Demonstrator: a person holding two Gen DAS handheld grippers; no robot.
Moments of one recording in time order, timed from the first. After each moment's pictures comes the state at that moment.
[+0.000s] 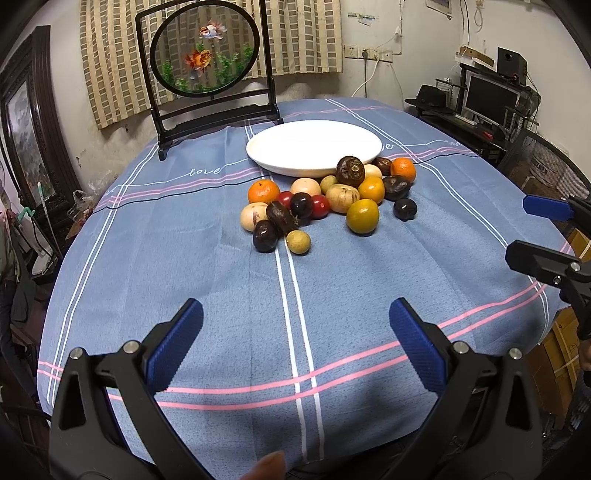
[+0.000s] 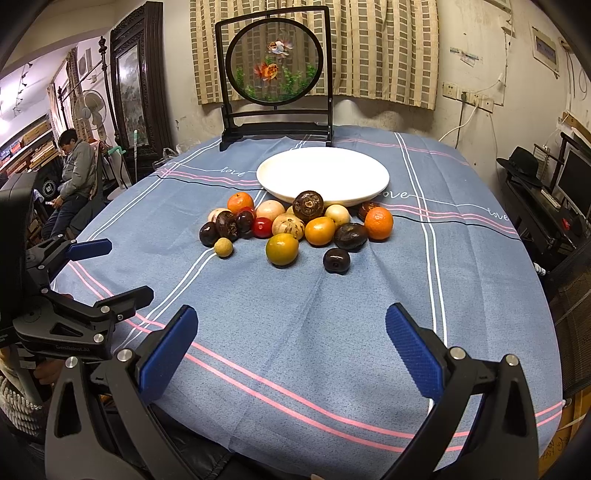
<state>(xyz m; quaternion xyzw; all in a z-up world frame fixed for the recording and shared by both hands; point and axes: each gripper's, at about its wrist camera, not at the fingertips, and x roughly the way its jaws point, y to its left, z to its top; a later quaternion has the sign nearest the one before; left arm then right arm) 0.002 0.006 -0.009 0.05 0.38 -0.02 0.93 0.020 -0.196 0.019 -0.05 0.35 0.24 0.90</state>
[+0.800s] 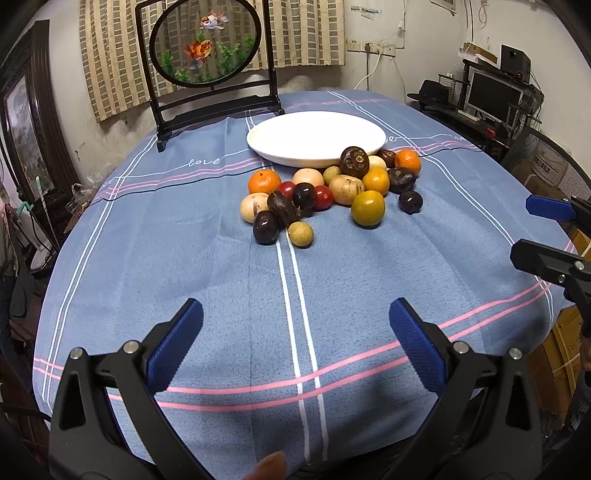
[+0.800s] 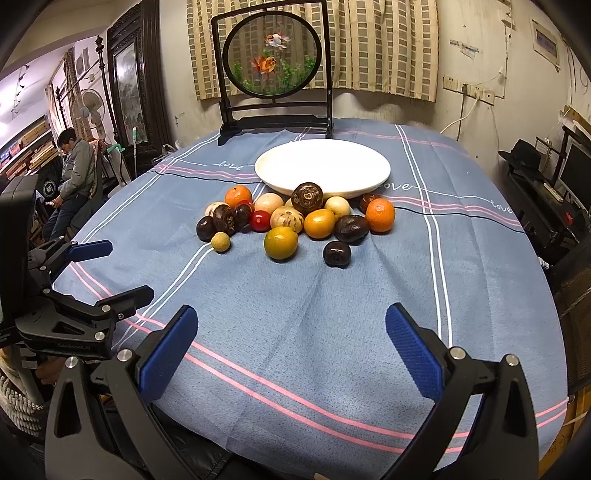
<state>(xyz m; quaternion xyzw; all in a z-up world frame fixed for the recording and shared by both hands) 0.011 0.011 -0.014 0.04 0.39 -0.02 0.92 0.027 -0.195 0.009 -0.05 0.37 0.24 0.90</state>
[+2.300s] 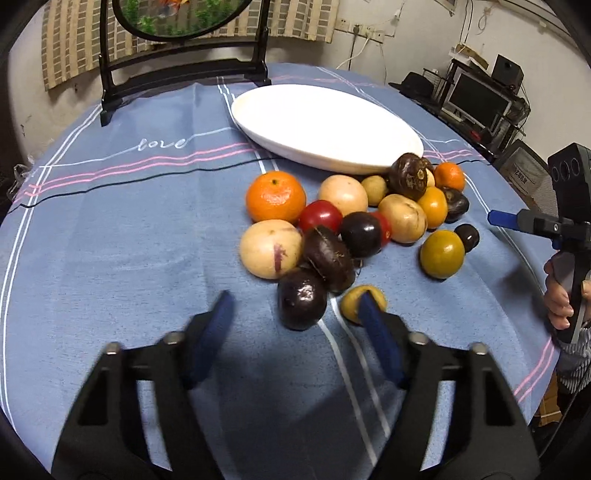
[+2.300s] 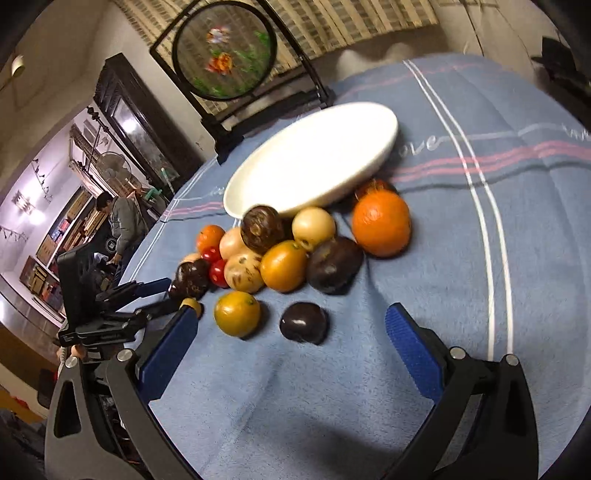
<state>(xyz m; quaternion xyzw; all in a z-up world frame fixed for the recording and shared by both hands) 0.146 0.069 -0.064 -0.02 0.44 -0.12 0.89 0.187 -0.238 -0.055 0.14 0.43 0.34 0.82</state>
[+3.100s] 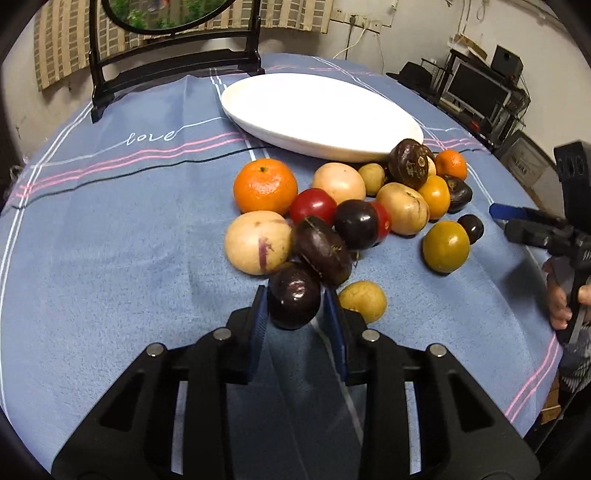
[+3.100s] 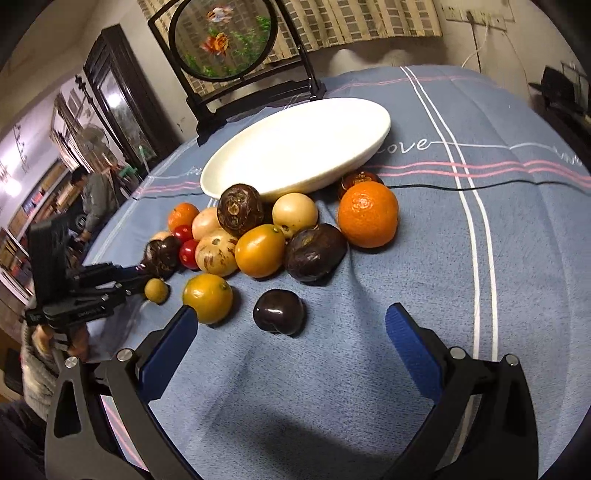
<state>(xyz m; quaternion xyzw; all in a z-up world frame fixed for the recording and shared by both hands) 0.152 0.067 -0.071 -0.02 0.45 -0.12 0.88 0.180 -0.223 -0.058 0.06 0.44 0.30 0.85</state>
